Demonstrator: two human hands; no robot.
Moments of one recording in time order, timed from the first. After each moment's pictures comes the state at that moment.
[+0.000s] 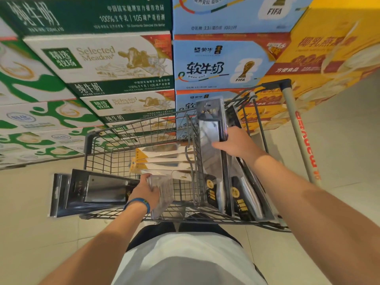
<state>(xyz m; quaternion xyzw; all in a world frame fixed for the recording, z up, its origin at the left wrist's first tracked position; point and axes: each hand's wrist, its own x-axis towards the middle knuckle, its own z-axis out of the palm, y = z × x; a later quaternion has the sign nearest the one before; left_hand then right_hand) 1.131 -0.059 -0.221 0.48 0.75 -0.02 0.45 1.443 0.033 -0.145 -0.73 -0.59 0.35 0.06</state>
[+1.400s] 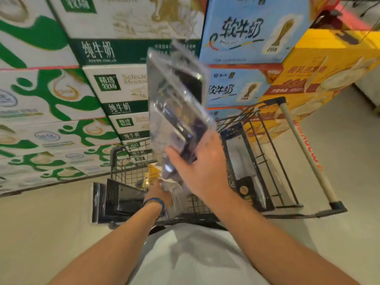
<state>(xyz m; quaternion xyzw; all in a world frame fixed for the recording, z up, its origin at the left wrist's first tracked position) 1.072 -0.035 -0.218 0.51 0.72 0.00 0.47 1.192 -0.057 0.013 -0.55 -0.67 0.01 0.50</state>
